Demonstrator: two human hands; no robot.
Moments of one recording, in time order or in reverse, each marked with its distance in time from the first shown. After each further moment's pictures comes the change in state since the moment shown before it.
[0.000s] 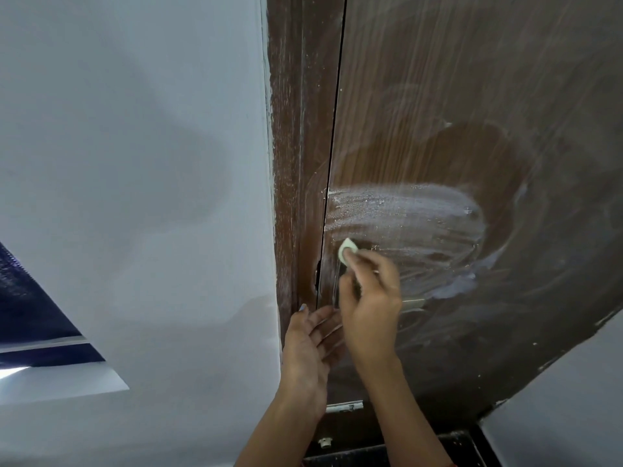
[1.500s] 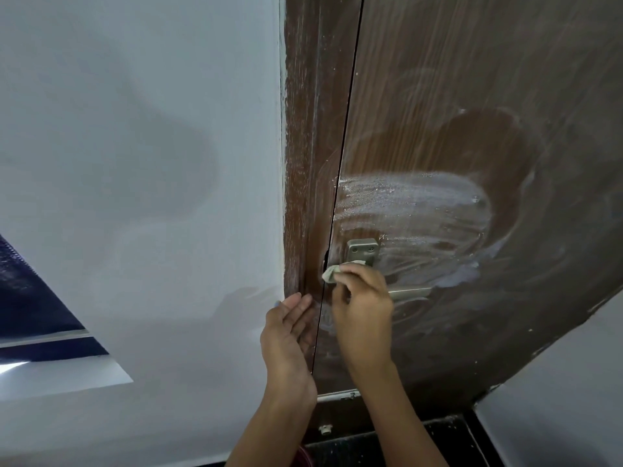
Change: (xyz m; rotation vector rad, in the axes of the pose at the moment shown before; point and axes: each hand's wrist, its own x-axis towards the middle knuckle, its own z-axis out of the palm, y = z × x) left_hand -0.009 0.013 -0.020 -0.128 0.165 0.169; right_hand -0.018 -0.017 0.006 -0.129 -0.098 0.027
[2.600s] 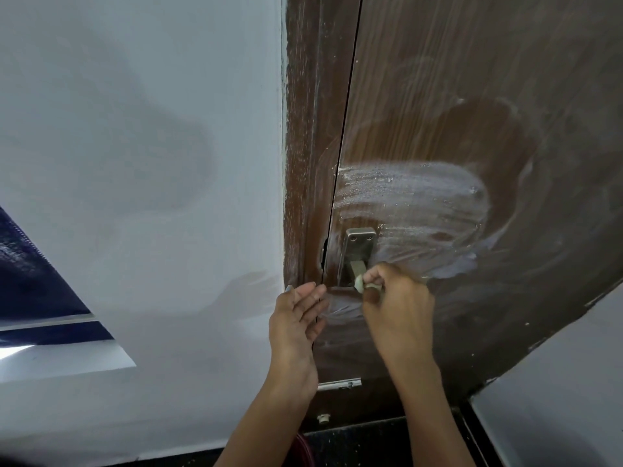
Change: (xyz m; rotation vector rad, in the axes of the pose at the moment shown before) left_hand -0.005 -0.006 -0.002 0.129 -0.112 -0.001; right_hand 0.004 0.009 -0.049 -0.168 -0.300 0.214
